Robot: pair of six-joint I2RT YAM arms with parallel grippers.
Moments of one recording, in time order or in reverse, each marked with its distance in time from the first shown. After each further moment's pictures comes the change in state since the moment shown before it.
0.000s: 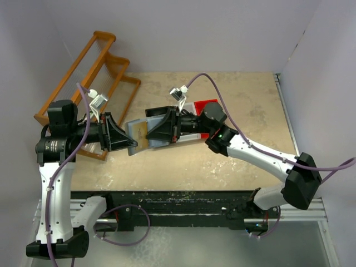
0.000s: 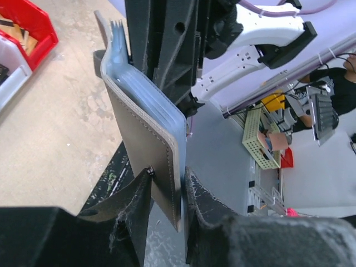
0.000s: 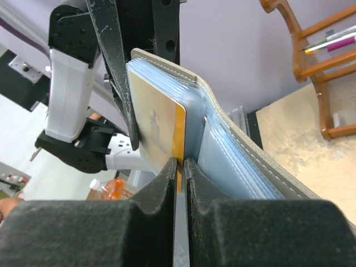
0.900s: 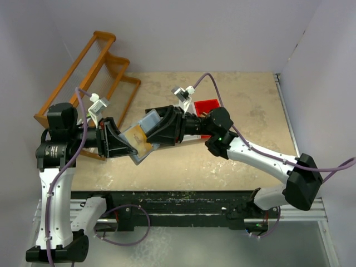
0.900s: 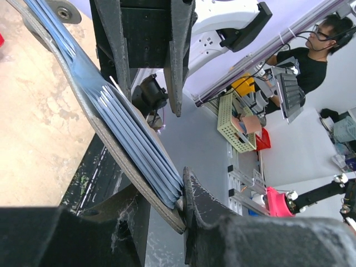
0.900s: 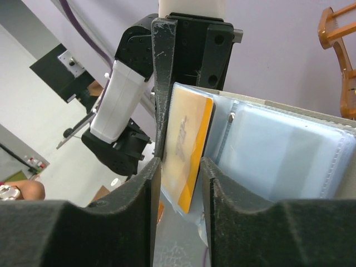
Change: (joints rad) left arm -0.014 -0.046 -0.034 0.047 0.159 -0.049; right arm 0.027 -0.007 -0.049 0.286 -0.051 0.112
